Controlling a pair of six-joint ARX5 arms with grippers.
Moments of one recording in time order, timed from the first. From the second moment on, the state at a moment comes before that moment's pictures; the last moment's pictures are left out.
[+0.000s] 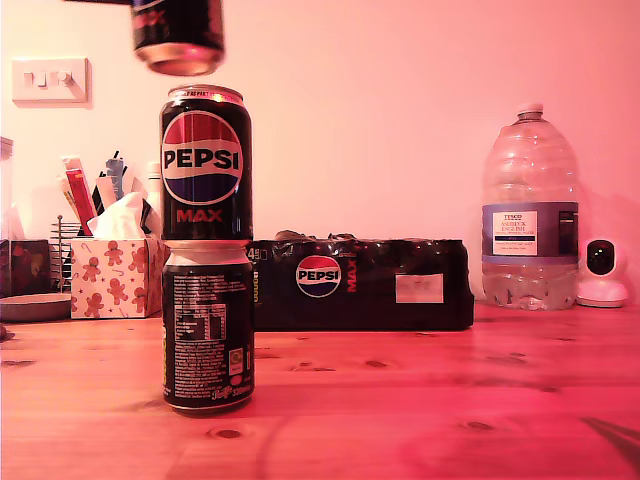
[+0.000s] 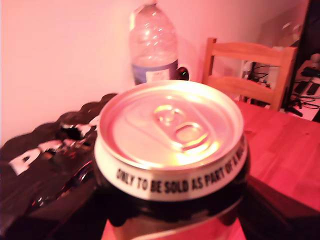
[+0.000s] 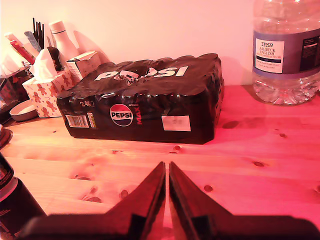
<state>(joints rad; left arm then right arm) -0.46 1.02 0.90 -0.07 0.39 0.12 0.36 0.36 0.36 -0.18 0.06 0.16</state>
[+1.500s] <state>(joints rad) -0.52 1.09 0.92 -0.11 0.33 0.14 0.36 0.36 0.36 -0.18 0.05 0.16</state>
